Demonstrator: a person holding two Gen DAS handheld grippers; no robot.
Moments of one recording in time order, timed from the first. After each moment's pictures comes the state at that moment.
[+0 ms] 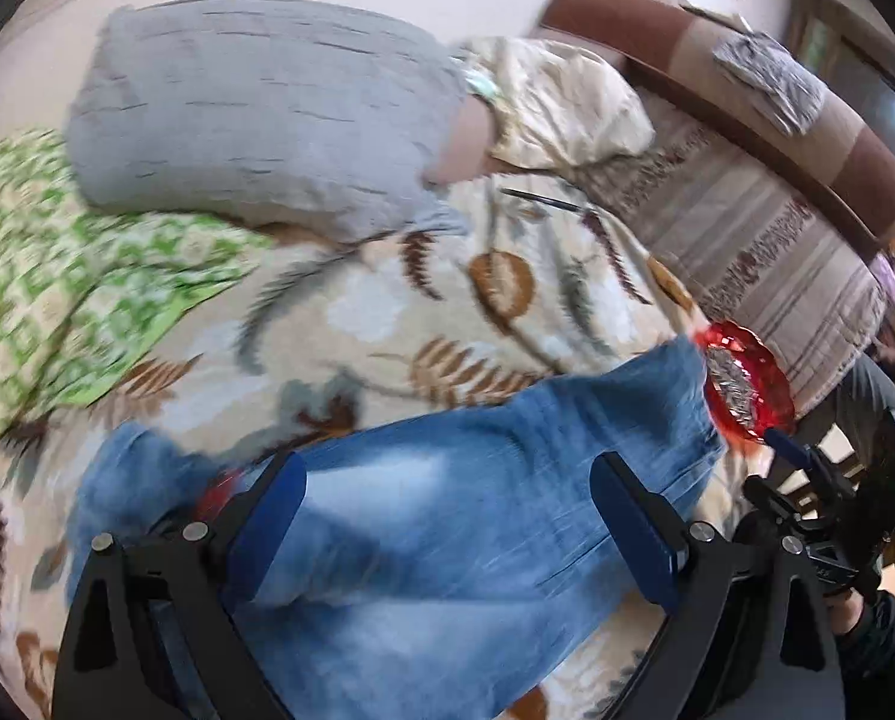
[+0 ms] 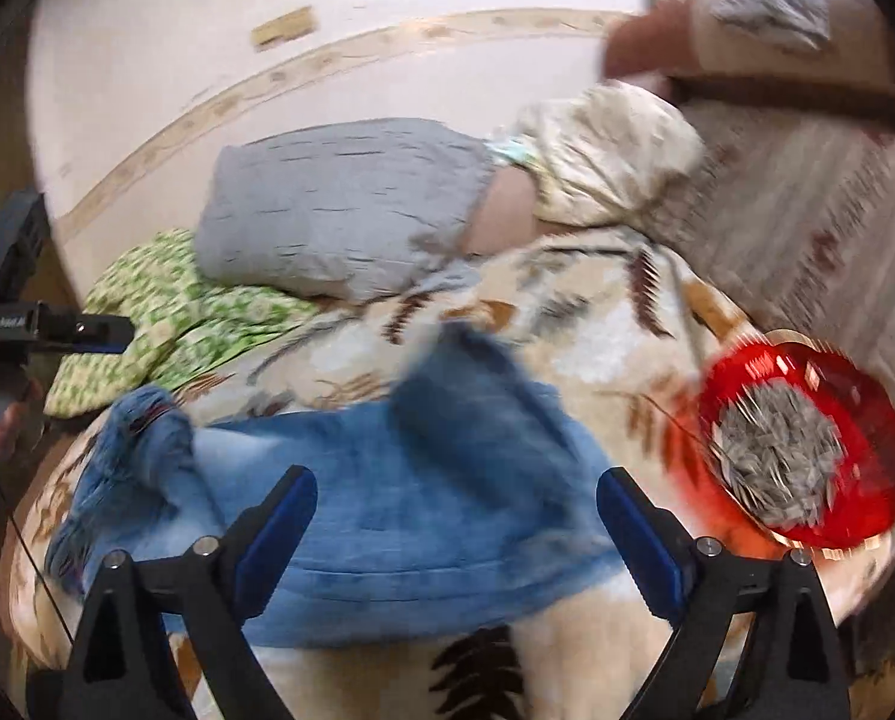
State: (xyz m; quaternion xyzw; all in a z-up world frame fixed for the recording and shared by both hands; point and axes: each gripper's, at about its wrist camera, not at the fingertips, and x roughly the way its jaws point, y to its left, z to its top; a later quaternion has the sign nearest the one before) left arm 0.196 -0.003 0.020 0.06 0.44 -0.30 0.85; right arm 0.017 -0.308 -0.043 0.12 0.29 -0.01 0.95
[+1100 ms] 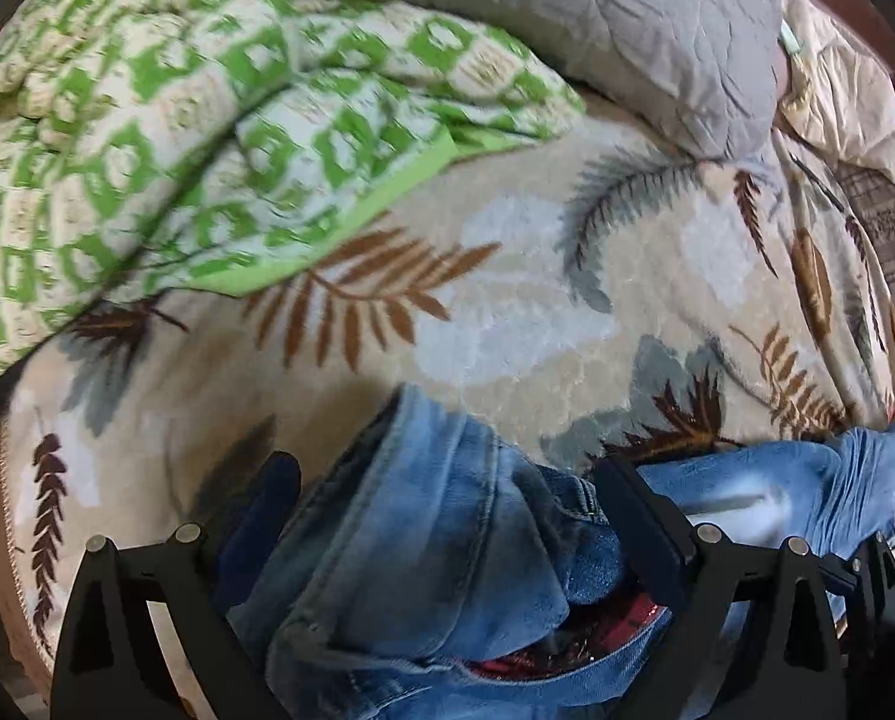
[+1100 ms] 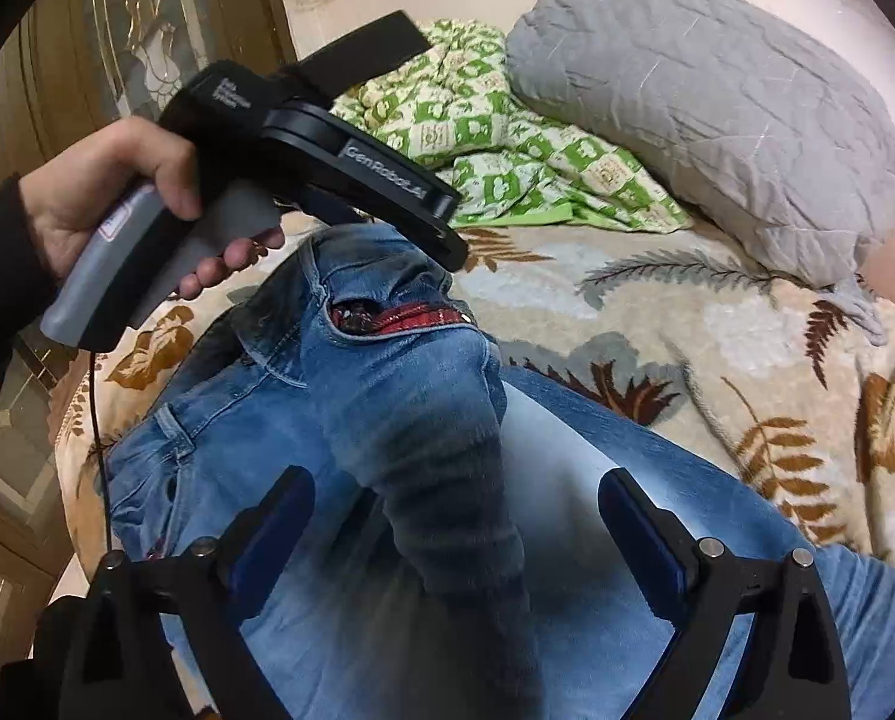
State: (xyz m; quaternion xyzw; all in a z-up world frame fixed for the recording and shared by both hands) left arm 0.370 0.096 -0.094 0.05 0.59 -0.11 0.80; right arm 0.188 -0.060 -0.082 -0.04 0.40 0.29 0.87
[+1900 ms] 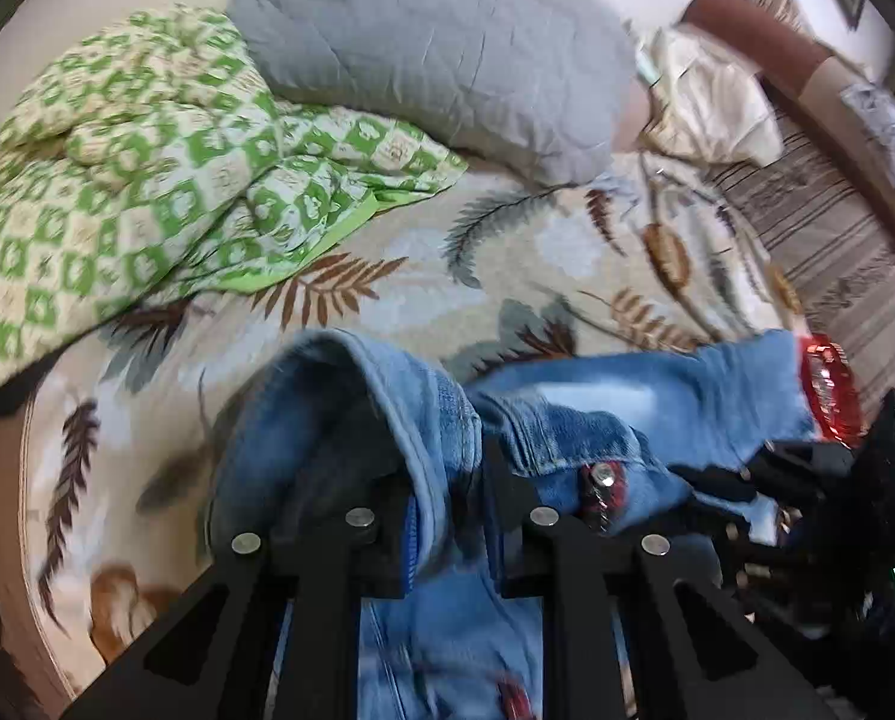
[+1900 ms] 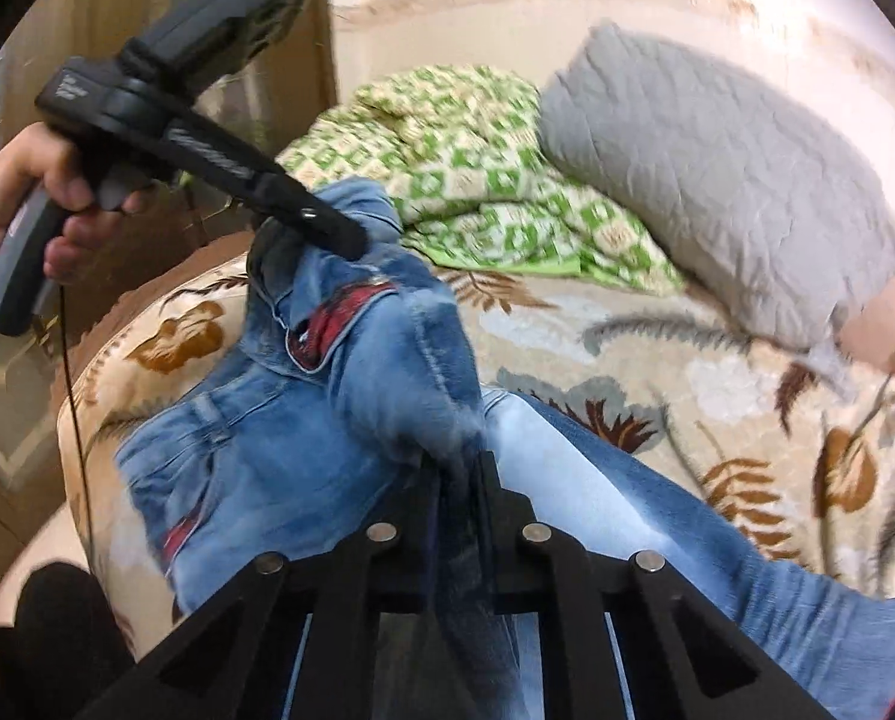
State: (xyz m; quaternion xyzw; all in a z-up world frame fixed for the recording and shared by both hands) left arm 0.231 0.135 -0.006 0.03 0.50 -0.21 0.84; right arm 0.136 -0.067 -0.052 -0.10 0.33 0.30 0.89
